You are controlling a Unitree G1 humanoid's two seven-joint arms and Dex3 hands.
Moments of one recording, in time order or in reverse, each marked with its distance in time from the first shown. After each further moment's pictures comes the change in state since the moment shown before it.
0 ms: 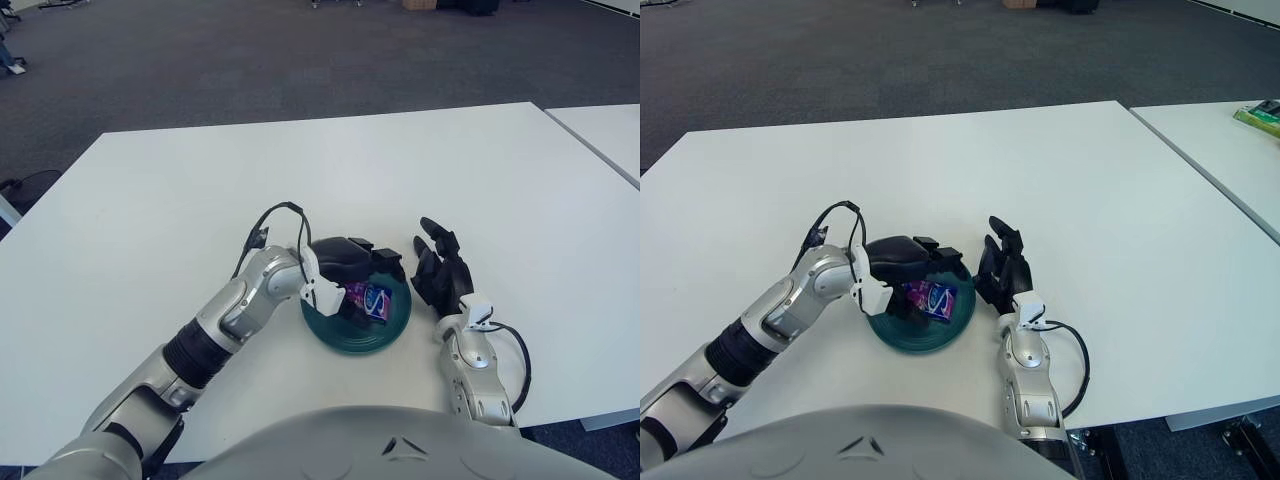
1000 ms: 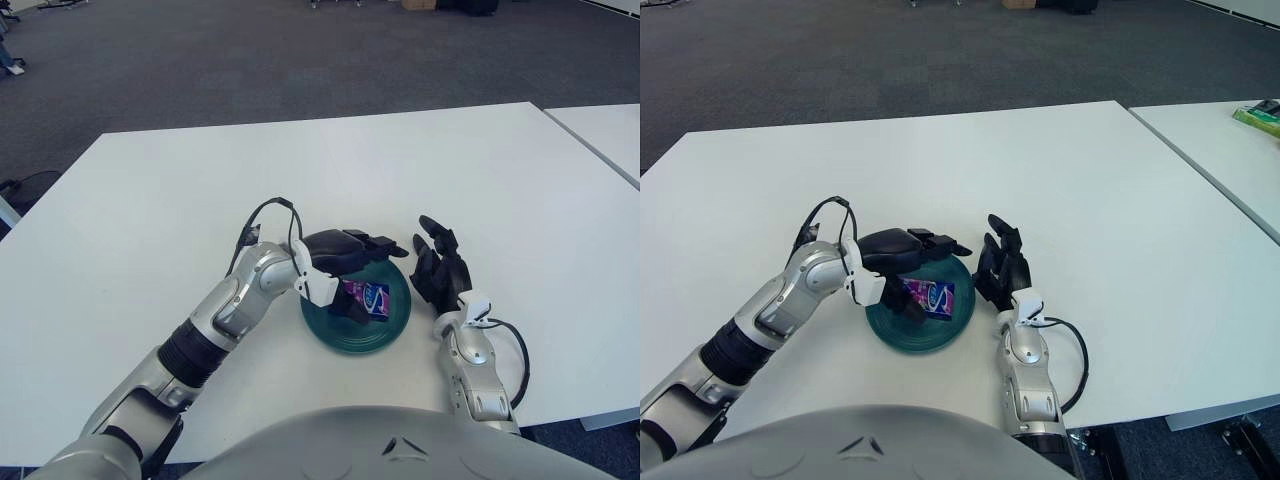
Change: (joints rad) left arm 0.056 0.002 0.092 -0.025 -0.017 0.012 0.097; right arm -0.033 -0.002 -0.003 0.043 -0.005 -0.026 -0.016
